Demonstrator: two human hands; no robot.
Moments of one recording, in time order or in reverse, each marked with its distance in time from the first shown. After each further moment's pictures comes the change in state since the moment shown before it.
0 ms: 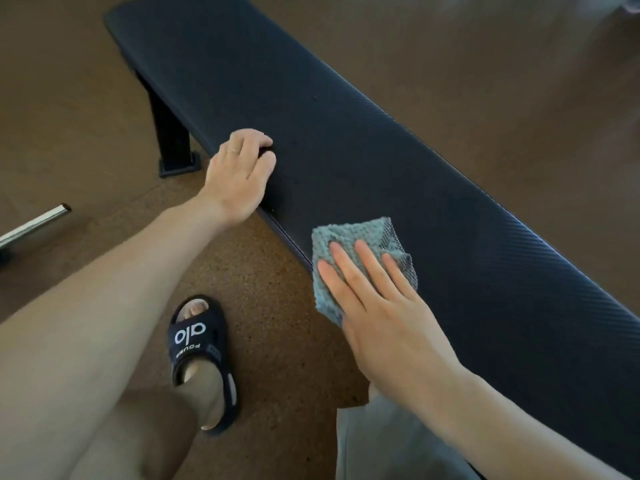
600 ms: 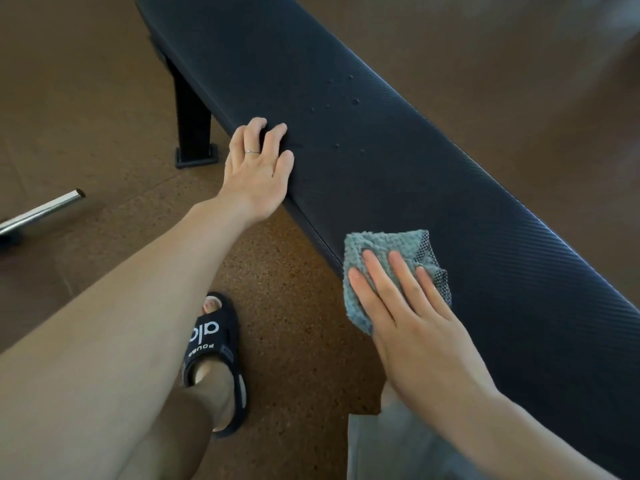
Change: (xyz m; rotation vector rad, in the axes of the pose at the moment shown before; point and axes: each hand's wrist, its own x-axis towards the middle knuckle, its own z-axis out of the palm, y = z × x) left_hand 0.010 -0.023 -0.005 0.088 -0.002 -0.077; right_hand 0.010 -0.011 0.001 -0.062 0.035 0.019
